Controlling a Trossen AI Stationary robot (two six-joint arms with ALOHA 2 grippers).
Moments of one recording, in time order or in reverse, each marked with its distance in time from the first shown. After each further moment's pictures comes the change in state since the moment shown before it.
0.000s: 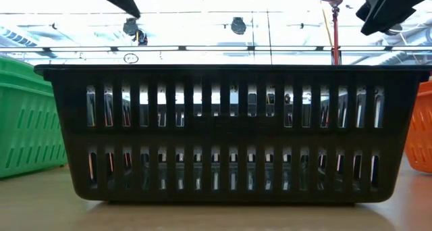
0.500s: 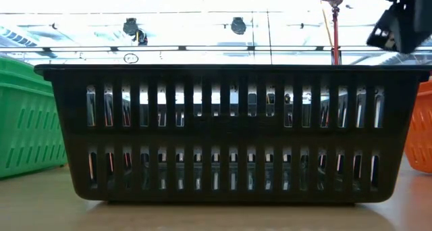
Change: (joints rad) left arm -0.022 -0.022 0.012 0.285 0.115 0.256; right arm -0.093 0.103 0.000 0.034 -0.381 0.172
